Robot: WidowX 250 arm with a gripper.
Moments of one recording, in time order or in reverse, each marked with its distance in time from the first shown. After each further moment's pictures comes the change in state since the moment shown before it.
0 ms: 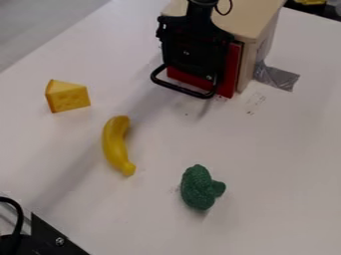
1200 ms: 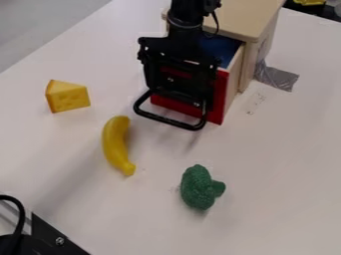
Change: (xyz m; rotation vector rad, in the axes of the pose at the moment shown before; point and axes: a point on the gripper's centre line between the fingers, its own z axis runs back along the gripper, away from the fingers) arm -0.062 0.001 0.007 -0.021 0.008 -0.036
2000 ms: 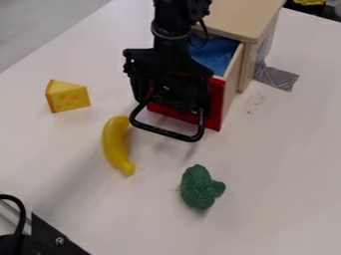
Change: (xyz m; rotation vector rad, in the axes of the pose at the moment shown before) arm -0.037 0.006 0.018 -0.032 -0.005 0.004
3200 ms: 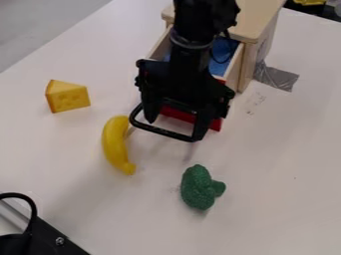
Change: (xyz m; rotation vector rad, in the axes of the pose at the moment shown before) arm -0.044 -0.027 0.019 -0.018 0.105 -0.122
